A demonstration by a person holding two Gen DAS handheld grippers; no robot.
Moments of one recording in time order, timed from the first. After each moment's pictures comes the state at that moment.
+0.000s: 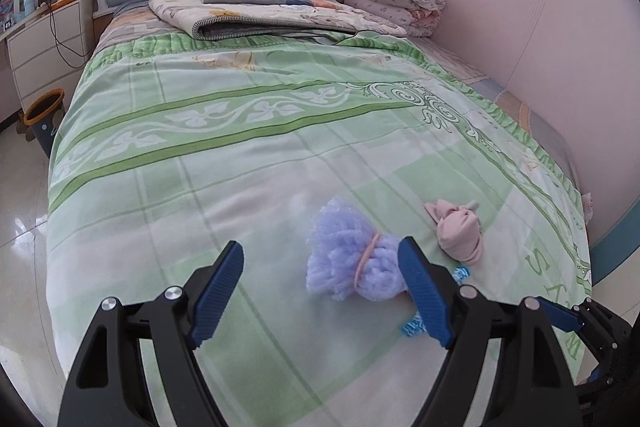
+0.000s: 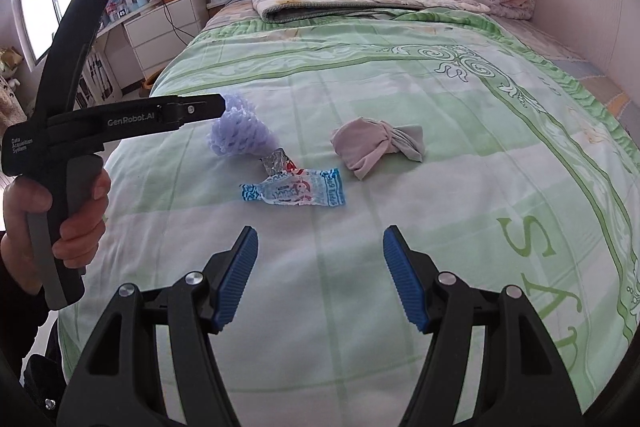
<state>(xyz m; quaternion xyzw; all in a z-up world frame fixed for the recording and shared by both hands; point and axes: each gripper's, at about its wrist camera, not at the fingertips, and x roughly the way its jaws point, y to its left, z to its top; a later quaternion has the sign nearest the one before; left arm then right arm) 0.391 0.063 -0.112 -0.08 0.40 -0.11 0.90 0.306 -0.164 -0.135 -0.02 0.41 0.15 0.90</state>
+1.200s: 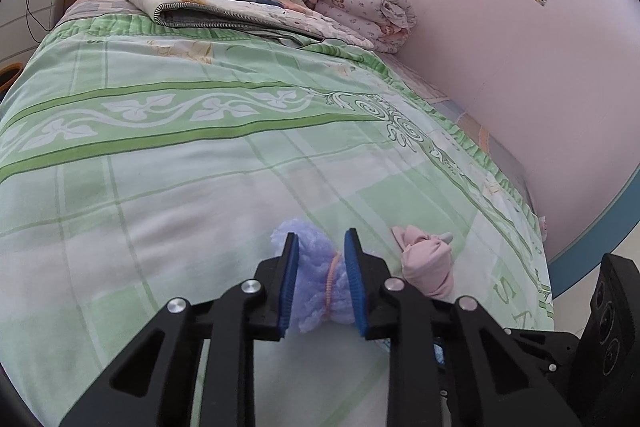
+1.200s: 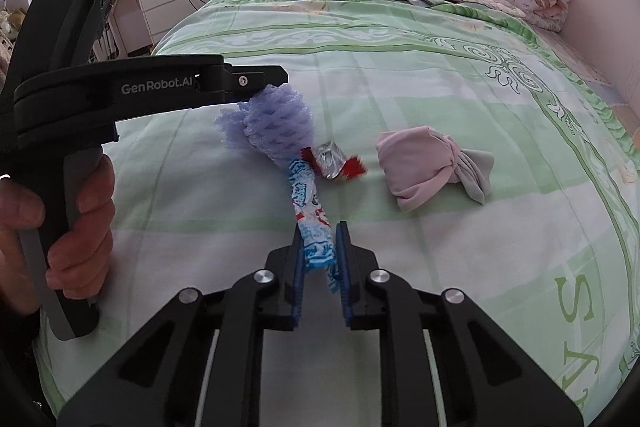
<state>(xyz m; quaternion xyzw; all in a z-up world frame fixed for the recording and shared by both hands) 0.419 0.057 -0.133 -0.16 0.38 -0.19 0.89 0.360 -0.117 -0.168 -0.07 0.43 0.17 0.88</state>
